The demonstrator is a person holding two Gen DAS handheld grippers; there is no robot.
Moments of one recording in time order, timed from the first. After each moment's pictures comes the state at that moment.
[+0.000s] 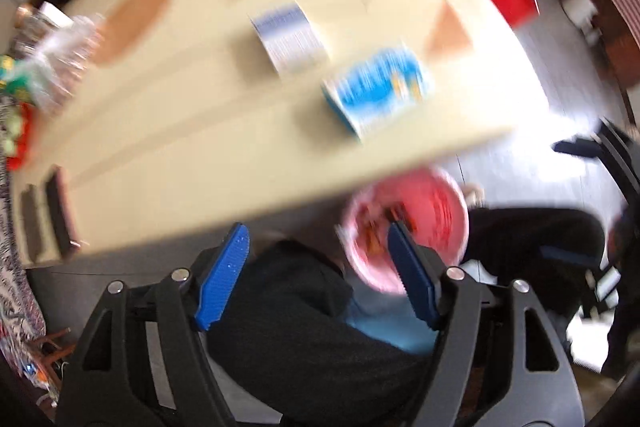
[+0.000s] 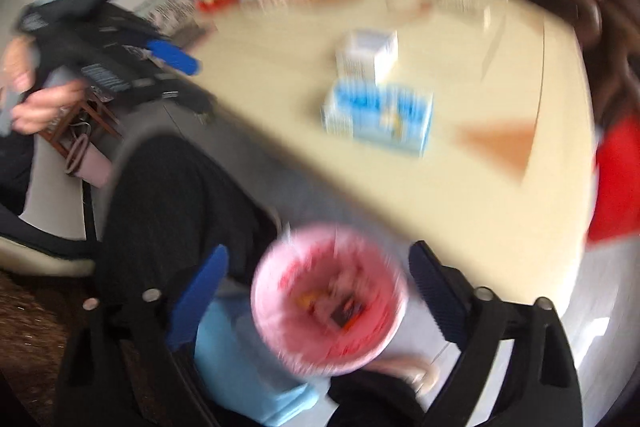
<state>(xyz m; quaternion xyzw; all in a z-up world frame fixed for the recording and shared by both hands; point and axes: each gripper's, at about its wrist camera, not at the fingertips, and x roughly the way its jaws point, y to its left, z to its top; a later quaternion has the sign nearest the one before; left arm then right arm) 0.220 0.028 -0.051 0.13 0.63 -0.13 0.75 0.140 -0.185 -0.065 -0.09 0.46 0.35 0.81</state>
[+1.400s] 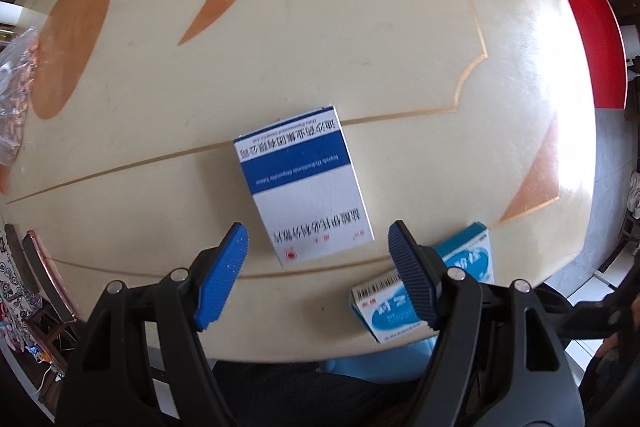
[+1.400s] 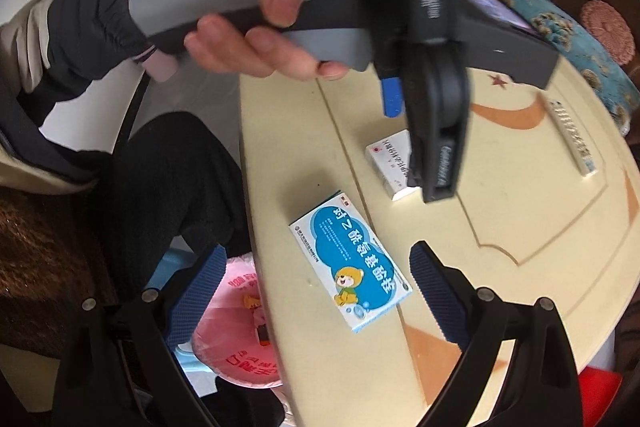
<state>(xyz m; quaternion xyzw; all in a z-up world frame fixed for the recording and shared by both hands) 0.413 -0.026 -0.162 0.09 0.75 -0.09 0.65 0.280 -0.111 -0.084 -0.26 0.45 0.54 0.66</state>
